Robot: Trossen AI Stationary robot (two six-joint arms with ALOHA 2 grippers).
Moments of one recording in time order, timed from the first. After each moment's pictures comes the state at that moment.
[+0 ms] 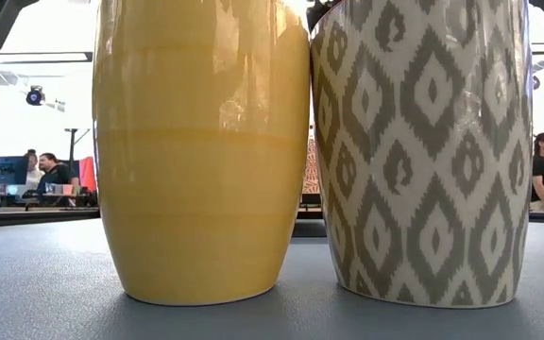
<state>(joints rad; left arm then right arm) 0.35 1.83 1.64 -1.12 -0.01 0.35 -0.34 1.86 2.12 -1.57 0.03 -0.13</state>
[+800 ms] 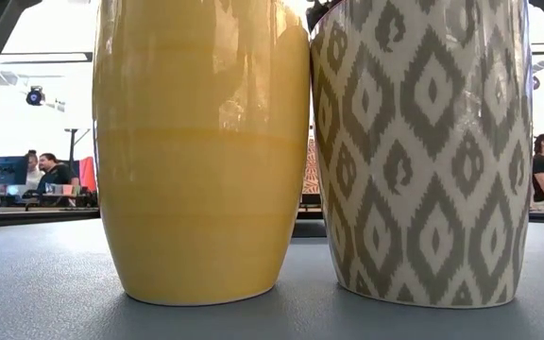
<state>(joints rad) 0.37 1.84 1.64 -0.98 -0.01 0.05 -0.34 1.86 2.12 -1.57 0.03 -0.10</state>
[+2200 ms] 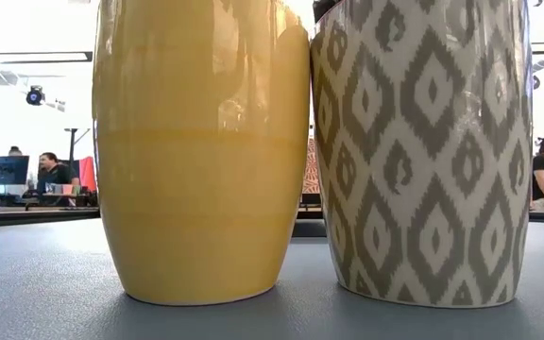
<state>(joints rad) 0.38 1.68 1.64 -1.04 -0.02 0.00 -0.34 1.78 2.02 -1.50 0.03 -0.09</state>
